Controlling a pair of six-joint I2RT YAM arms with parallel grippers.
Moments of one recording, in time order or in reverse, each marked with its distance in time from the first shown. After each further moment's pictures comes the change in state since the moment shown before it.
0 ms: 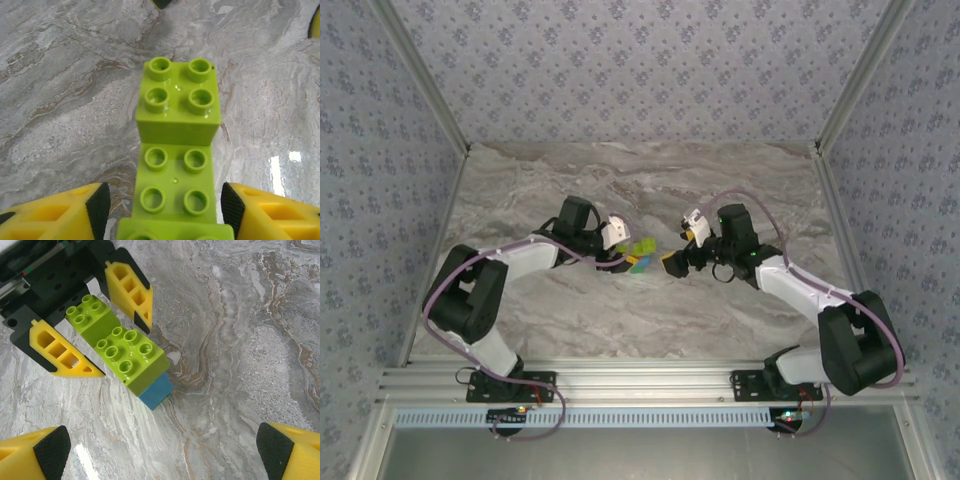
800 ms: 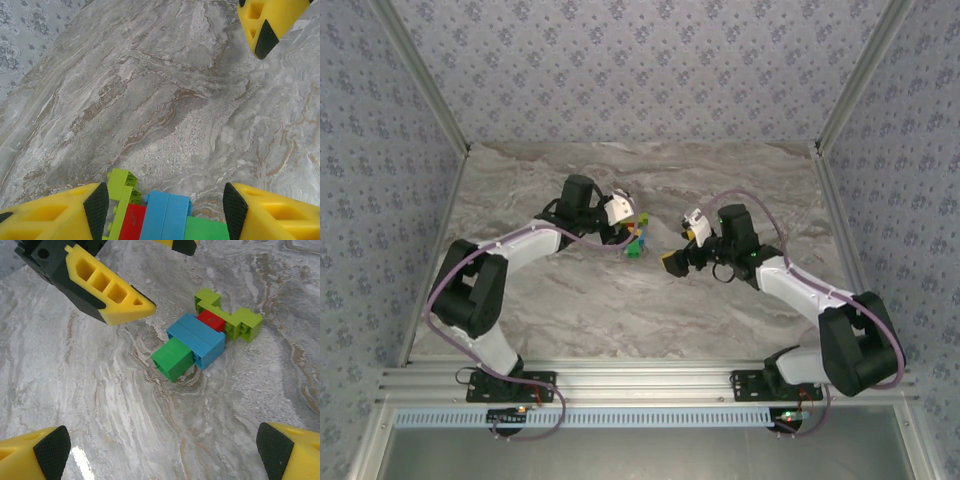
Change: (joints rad) left arm 0.009 0.037 0.162 0.034 -0.144 0.011; right arm 0.000 -0.017 -0.011 0.008 0.039 0.010
